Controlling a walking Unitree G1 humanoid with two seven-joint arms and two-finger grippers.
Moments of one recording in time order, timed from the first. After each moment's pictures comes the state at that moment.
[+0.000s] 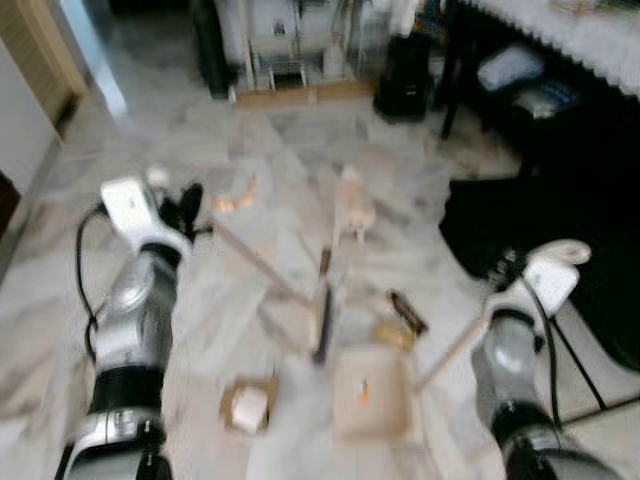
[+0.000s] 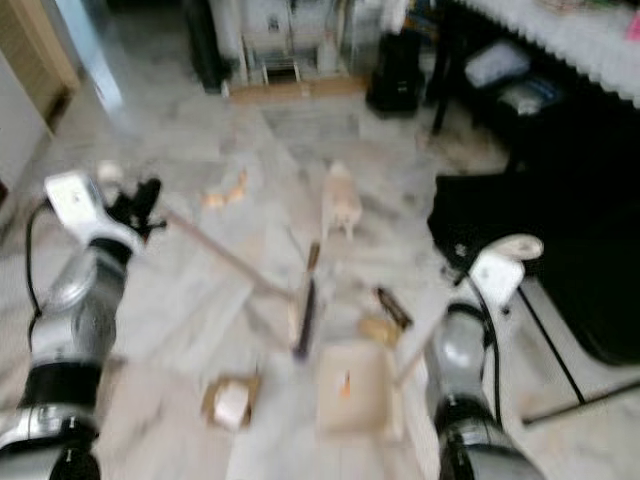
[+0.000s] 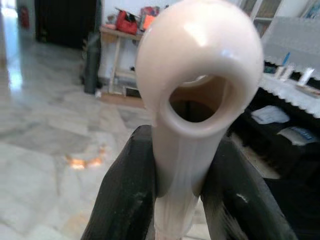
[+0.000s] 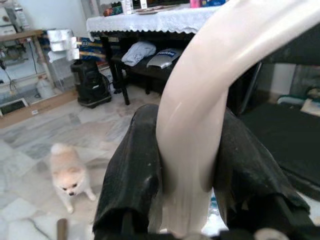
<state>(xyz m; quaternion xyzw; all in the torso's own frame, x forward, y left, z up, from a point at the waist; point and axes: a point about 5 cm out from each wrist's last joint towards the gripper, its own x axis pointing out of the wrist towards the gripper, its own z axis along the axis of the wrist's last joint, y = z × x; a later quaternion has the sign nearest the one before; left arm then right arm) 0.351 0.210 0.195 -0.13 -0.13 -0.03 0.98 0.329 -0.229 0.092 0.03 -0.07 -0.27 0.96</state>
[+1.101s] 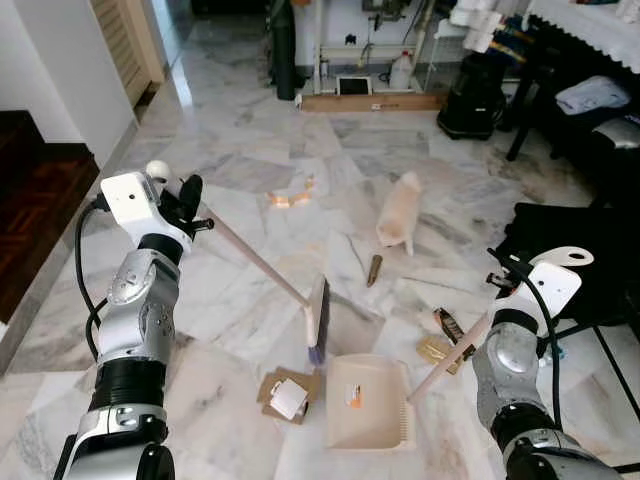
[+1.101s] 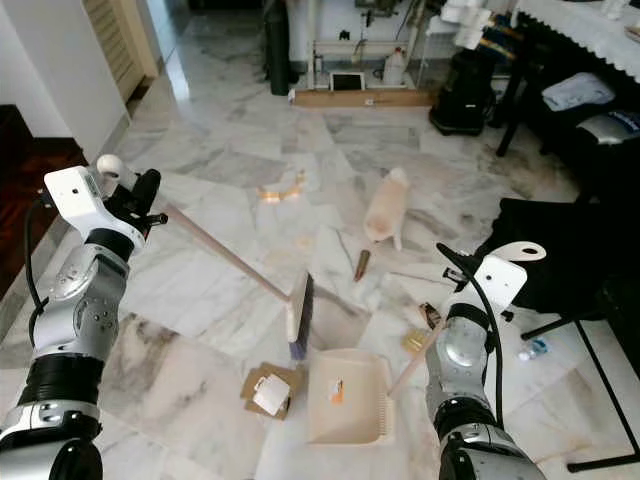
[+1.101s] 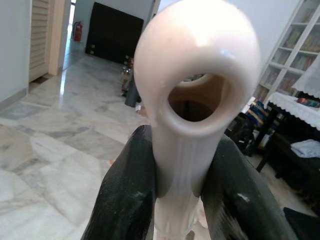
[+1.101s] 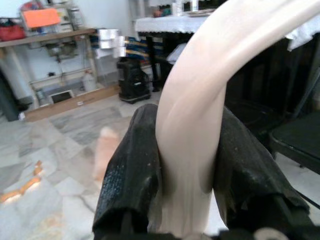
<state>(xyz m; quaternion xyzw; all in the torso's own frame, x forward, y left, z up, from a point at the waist) 0.354 0.209 0.199 -0.14 -0.14 -0.03 0.98 0.328 -0.228 0.089 0.03 -0.06 -0.26 0.96</state>
